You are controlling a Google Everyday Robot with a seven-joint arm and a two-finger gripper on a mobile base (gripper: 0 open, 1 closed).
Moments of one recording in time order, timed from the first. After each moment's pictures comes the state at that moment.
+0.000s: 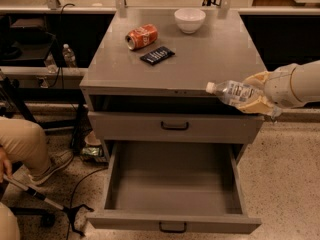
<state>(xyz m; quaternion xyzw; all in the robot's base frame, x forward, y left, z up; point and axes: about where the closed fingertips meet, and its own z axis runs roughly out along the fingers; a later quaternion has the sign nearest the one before) 0.579 -0.248 0.839 -0.56 0.73 -0.02 0.39</state>
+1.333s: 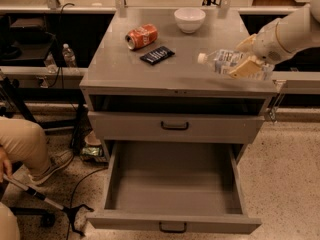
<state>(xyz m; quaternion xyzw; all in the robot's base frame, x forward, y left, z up) 0.654 -0.229 0.896 -0.57 0.74 0.00 0.36</state>
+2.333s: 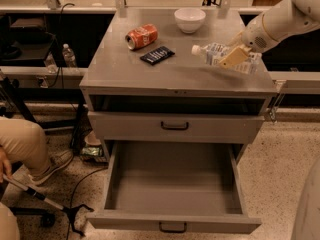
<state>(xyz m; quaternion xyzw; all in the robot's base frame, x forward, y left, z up) 0.708 -0.217 0.886 -0.52 0.78 0.07 0.34</state>
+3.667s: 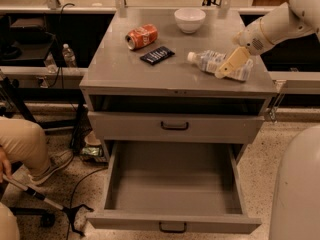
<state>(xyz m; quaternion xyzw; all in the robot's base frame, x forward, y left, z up) 0.723 -0.210 0.864 -0.50 0.78 0.14 0.34</state>
